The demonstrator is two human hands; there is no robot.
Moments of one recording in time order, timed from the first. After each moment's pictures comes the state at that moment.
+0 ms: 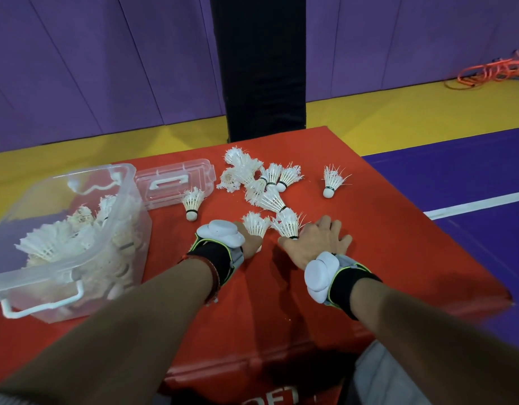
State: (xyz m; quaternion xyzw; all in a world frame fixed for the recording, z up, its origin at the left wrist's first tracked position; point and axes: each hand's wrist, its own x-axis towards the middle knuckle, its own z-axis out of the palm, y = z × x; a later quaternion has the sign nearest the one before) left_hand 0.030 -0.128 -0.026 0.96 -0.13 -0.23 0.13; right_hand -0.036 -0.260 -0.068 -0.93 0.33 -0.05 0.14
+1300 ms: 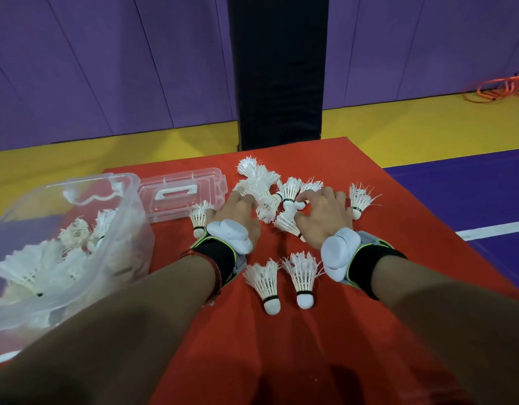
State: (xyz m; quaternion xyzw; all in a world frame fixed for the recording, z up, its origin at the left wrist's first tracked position) left_hand 0.110 -0.122 -0.024 0.97 -0.19 0.04 0.13; right_hand 0.053 -0.285 -0.037 -0.94 0.20 -0.15 0.21
